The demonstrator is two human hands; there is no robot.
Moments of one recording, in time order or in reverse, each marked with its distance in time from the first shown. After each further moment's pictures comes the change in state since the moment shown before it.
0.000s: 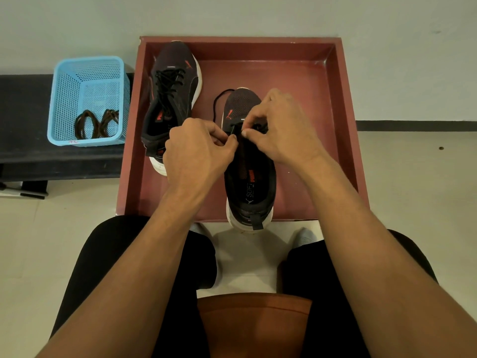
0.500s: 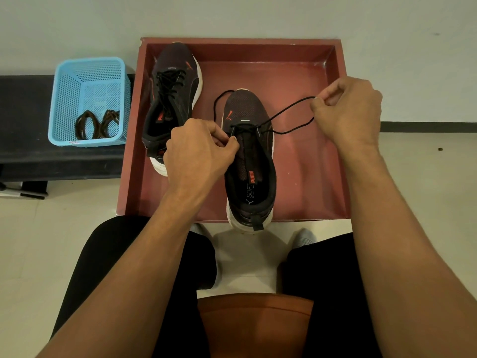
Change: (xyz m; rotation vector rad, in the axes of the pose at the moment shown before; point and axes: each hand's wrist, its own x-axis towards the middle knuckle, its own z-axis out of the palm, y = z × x) left_hand 0.001 -0.001 0.001 0.021 -0.008 -0.005; right_hand -0.004 0.055 -0.043 0.123 0.376 0.507
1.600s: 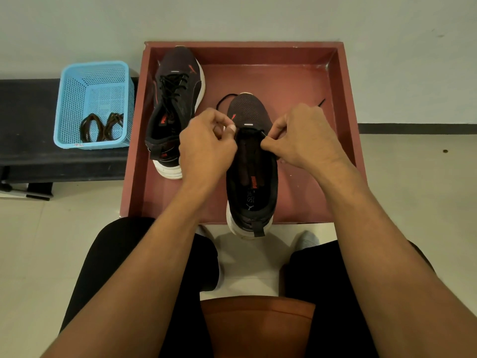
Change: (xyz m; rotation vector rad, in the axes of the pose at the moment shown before) left_hand 0.013 0.002 0.013 -0.145 0.047 -0.028; right_hand -0.040 -0.036 0.018 -0.111 -0.482 -0.196
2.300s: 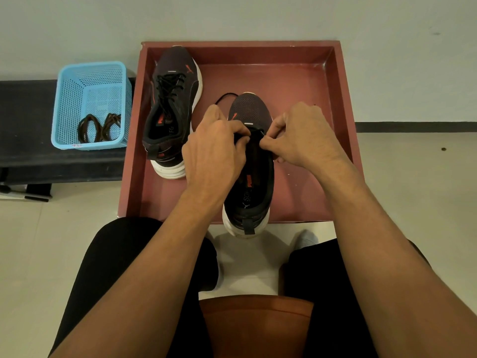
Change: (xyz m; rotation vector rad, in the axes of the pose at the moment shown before) left_hand -0.015 0.009 0.007 0.389 0.008 0.316; right_hand 0.001 0.005 0.001 0.042 -0.008 -0.004
